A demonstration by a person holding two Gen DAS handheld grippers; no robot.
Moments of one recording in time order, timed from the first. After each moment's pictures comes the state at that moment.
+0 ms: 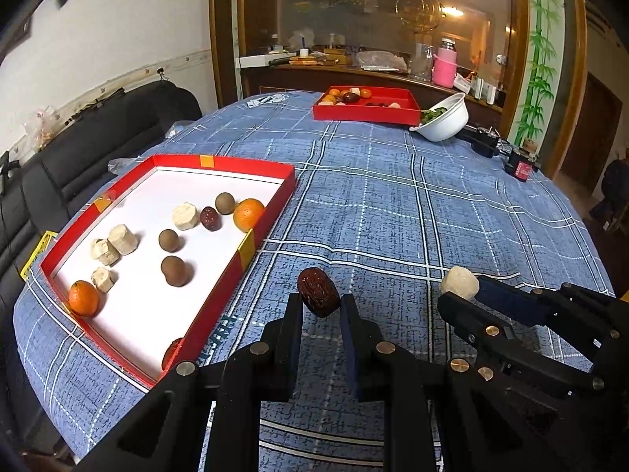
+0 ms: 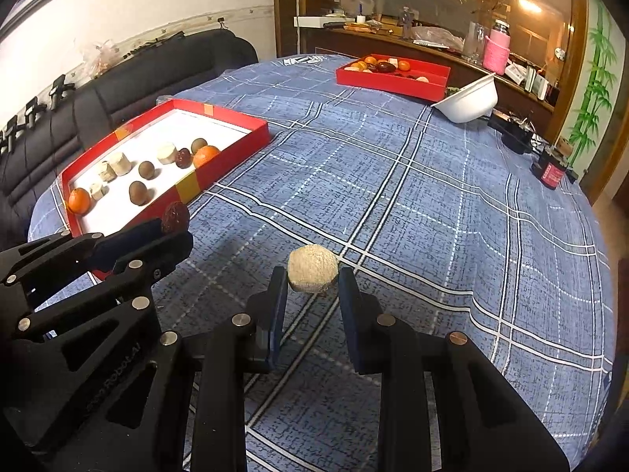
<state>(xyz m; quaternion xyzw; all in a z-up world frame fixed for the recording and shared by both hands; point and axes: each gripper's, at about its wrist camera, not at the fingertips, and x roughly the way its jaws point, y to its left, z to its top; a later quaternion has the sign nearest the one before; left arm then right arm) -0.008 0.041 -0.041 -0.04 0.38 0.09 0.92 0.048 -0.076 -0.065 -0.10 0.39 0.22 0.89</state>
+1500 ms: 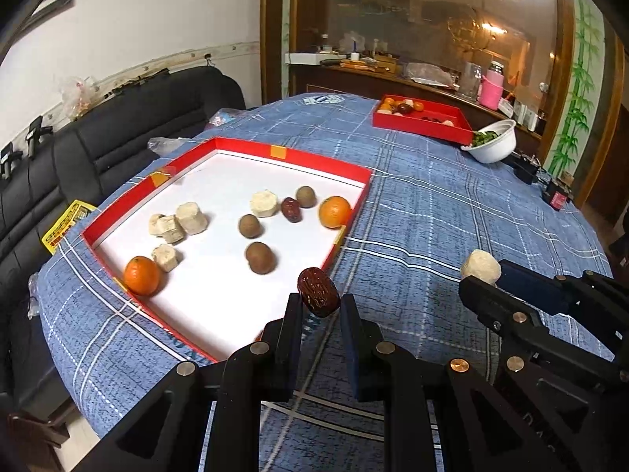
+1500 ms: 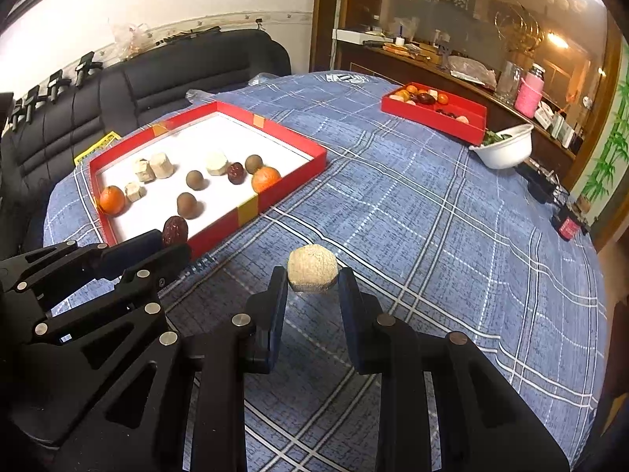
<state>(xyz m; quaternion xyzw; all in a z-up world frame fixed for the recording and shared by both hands) -0.034 0.100 -0.035 -0.08 0.37 0.15 0.91 0.033 -0.018 -0.042 -0.15 0.36 0.26 0.88</state>
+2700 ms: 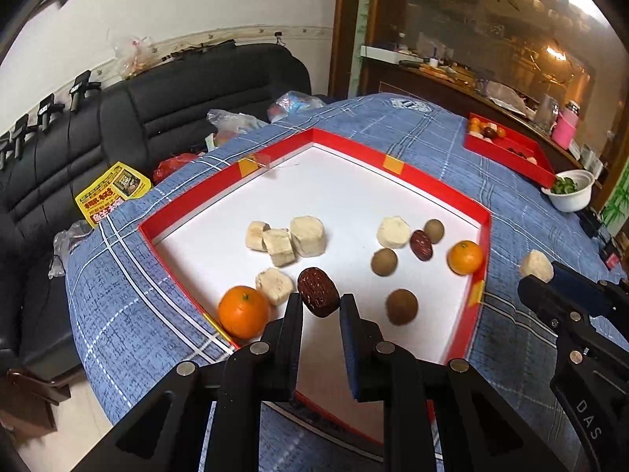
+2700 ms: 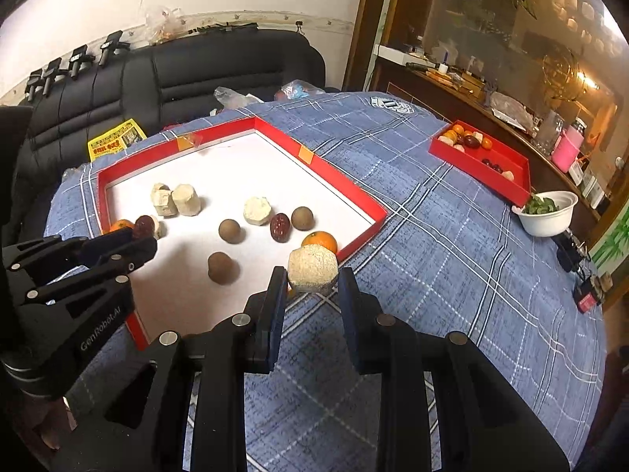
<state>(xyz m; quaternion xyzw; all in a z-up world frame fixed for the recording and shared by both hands) -0.022 0.206 -0.041 -0.14 0.38 0.24 0.88 0.062 0.067 -0.030 -0.20 0.34 0.30 0.87</state>
